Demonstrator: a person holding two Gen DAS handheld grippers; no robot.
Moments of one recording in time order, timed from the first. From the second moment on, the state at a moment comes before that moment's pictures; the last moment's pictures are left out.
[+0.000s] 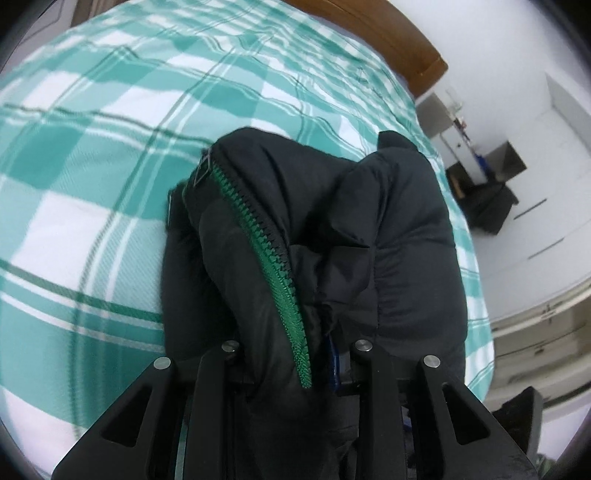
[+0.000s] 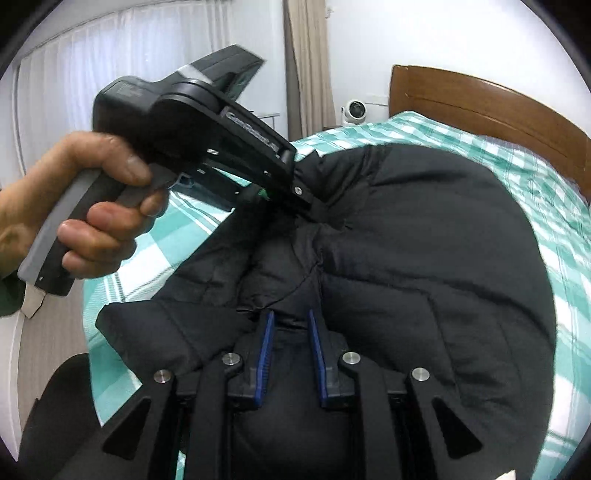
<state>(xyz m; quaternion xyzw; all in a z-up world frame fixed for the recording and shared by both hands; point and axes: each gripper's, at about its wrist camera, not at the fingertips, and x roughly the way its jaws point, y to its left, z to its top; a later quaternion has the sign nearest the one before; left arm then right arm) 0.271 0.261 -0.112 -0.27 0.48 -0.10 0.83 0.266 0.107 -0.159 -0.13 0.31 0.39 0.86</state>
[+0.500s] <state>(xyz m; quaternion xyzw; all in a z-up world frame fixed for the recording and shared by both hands) 0.271 0.273 -0.130 -0.28 0.48 -0.09 0.83 0.293 0.083 -0.049 -0.08 0.33 0.38 0.86</state>
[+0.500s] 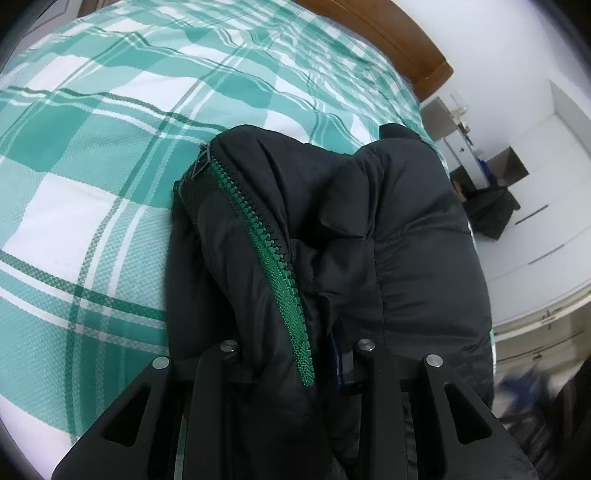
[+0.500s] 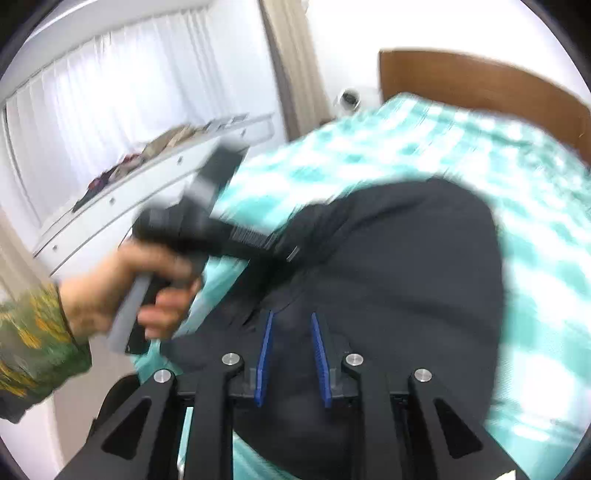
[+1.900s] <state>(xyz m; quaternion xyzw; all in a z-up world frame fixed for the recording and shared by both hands) 0.257 0.295 -0.157 -0.30 0.48 -0.06 0.82 0.514 0.211 -0.140 -0.26 0.54 0.27 0.75</state>
